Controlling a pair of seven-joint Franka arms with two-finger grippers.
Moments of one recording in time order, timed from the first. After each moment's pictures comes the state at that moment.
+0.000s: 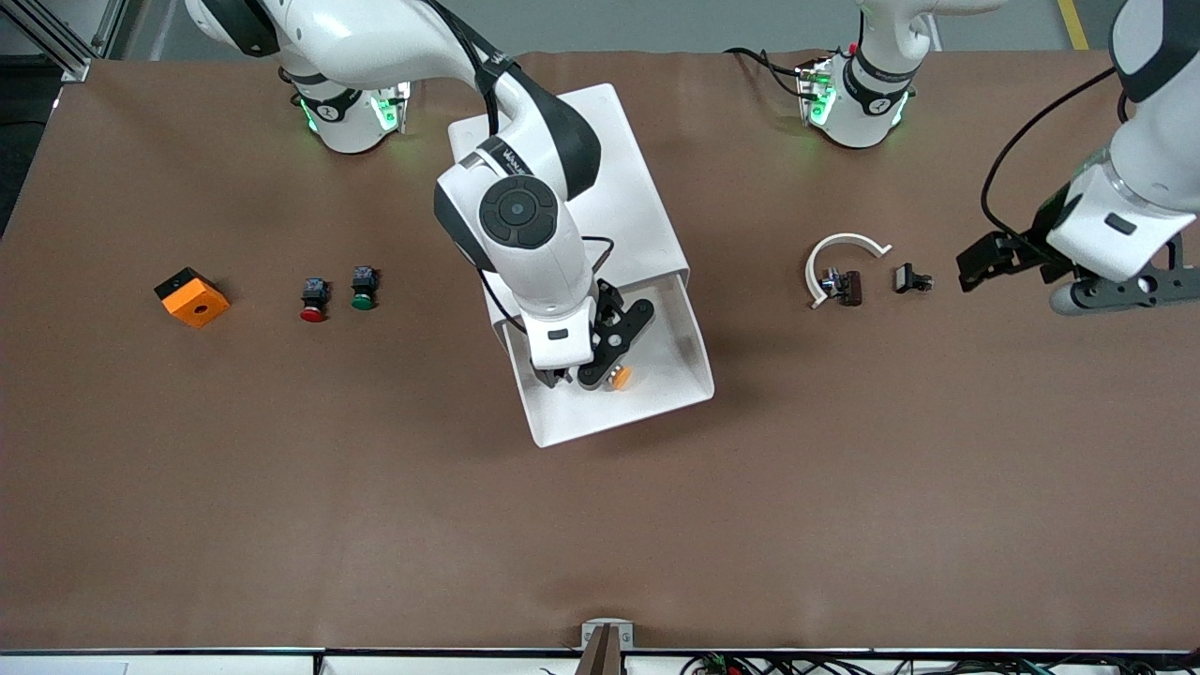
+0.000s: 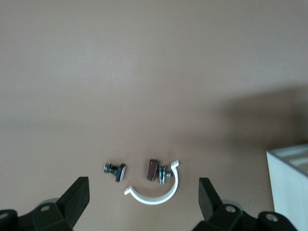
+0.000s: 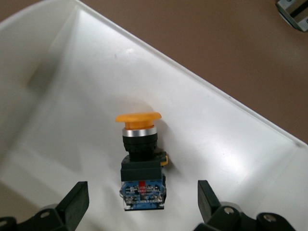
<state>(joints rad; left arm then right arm) -0.07 0.01 -0.08 -1.65 0.03 1.64 -0.23 0.65 0.71 0.06 -1.09 0.04 1.93 -0.15</state>
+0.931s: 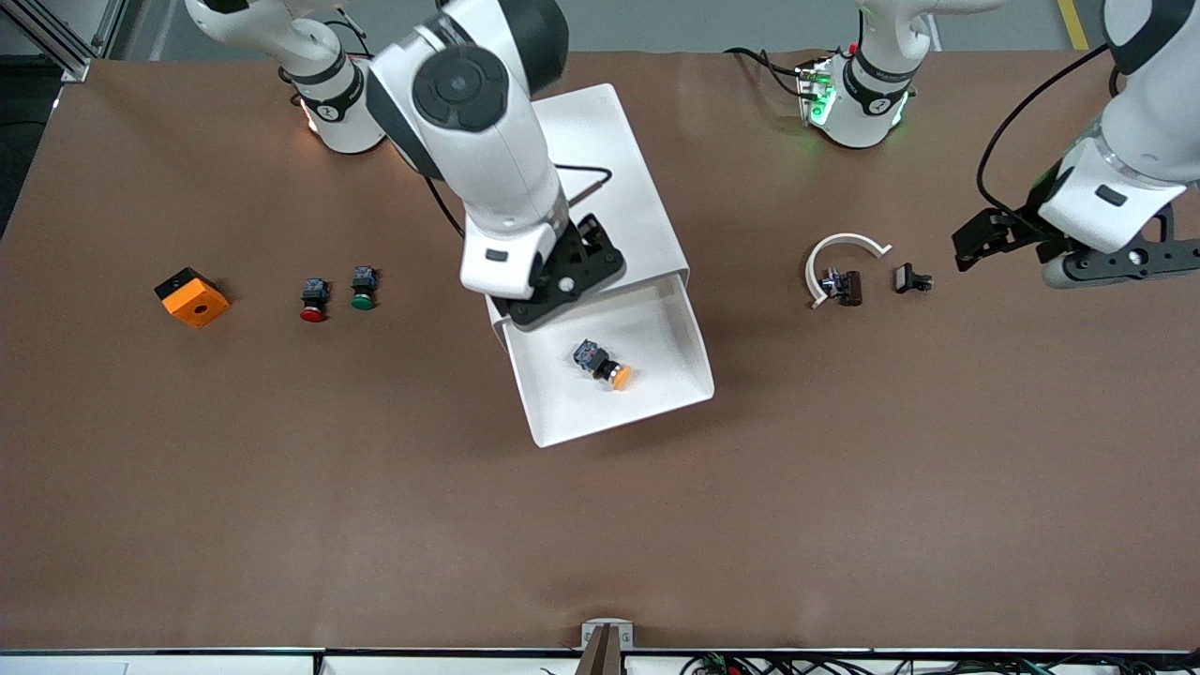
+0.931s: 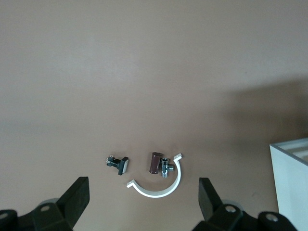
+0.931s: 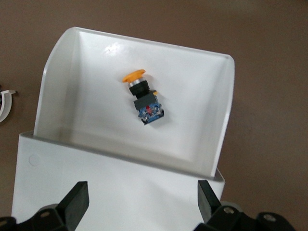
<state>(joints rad) -0.02 -0.03 -0.11 -1.69 0.03 1.65 -0.23 0.64 0.52 0.05 -1.04 0.06 1.60 0.20</state>
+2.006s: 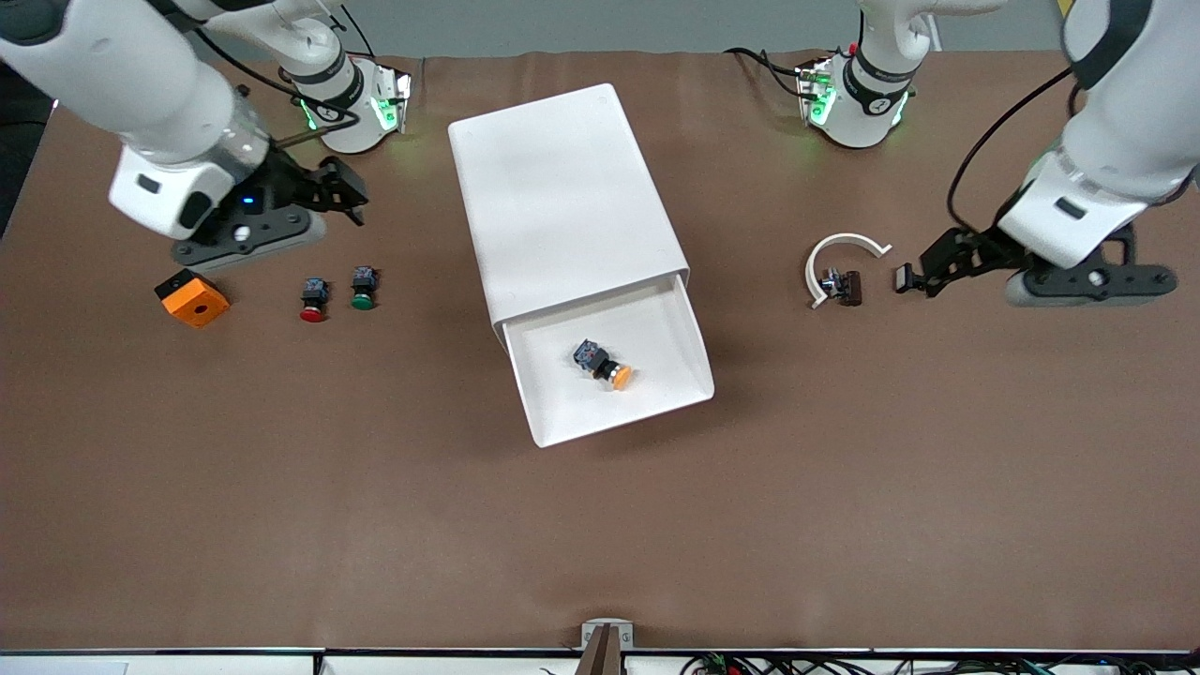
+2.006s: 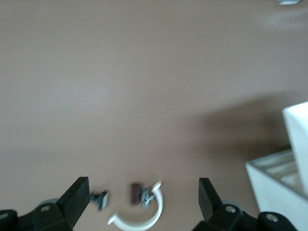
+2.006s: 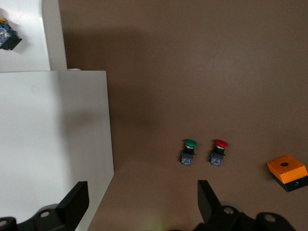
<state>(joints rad) -0.11 0.08 -0.14 -1.63 0.02 1.82 -0.23 0.29 0.06 0.03 -1.51 0.06 1.46 0.06</state>
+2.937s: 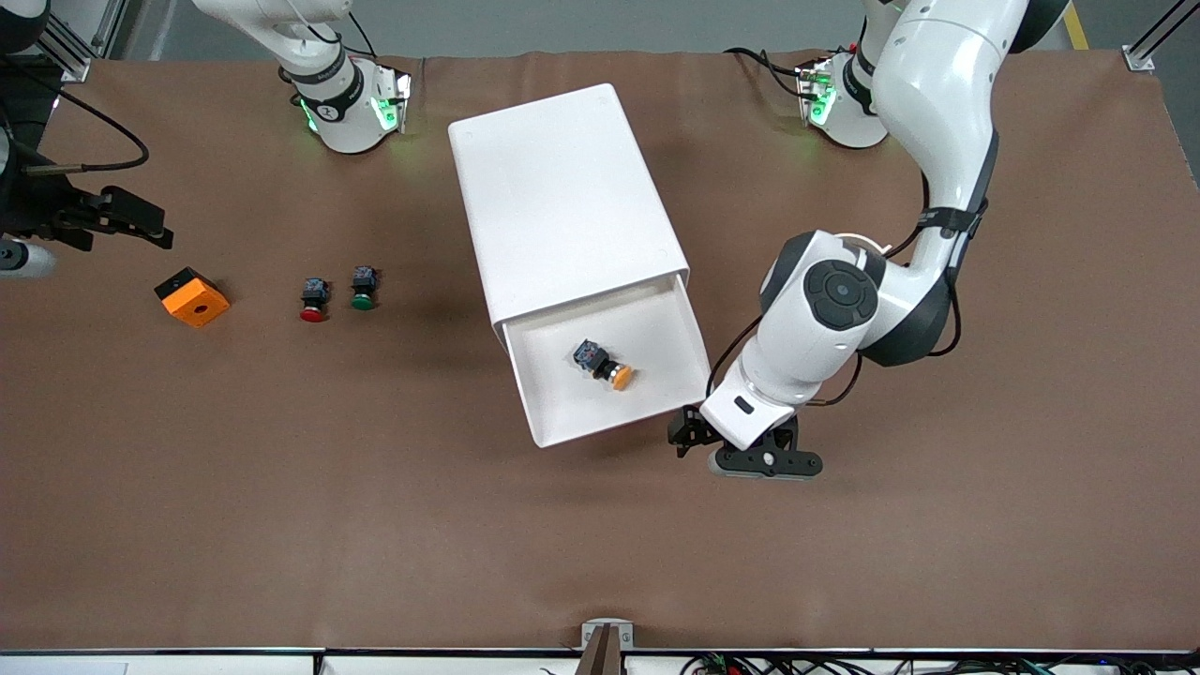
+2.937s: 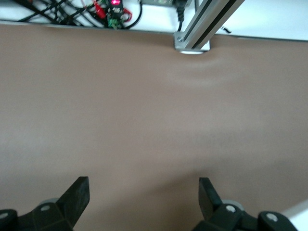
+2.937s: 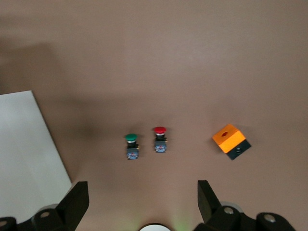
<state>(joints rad) -0.37 0.70 -0.14 -1.30 0.02 2.35 -0.44 -0.04 0.01 0.03 -1.55 0.00 1.46 -0.02</state>
